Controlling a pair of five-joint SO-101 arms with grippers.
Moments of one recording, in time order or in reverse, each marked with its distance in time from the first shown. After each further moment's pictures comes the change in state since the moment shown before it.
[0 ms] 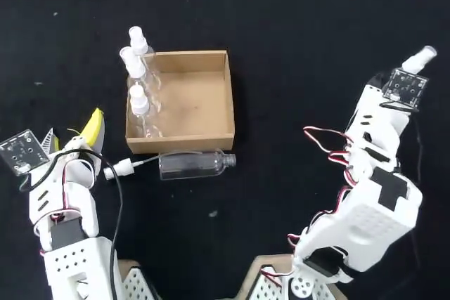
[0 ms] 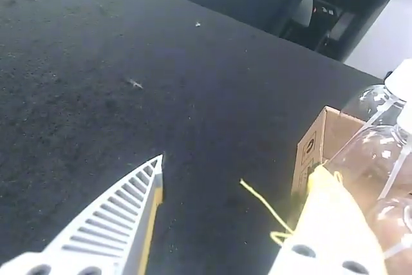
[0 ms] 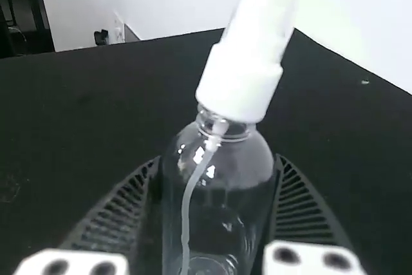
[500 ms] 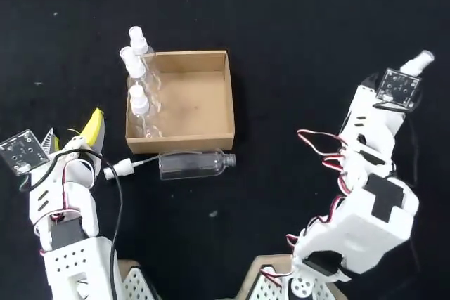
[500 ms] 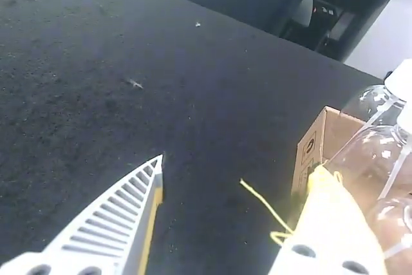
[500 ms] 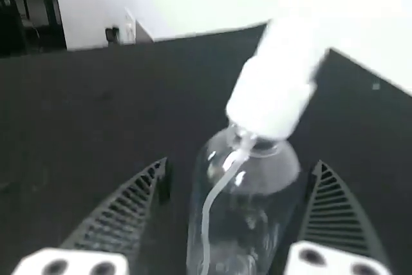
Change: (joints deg) left arm 0.0 0.0 0.0 0.0 0.0; right arm -2.1 -6.8 5.2 0.4 0.0
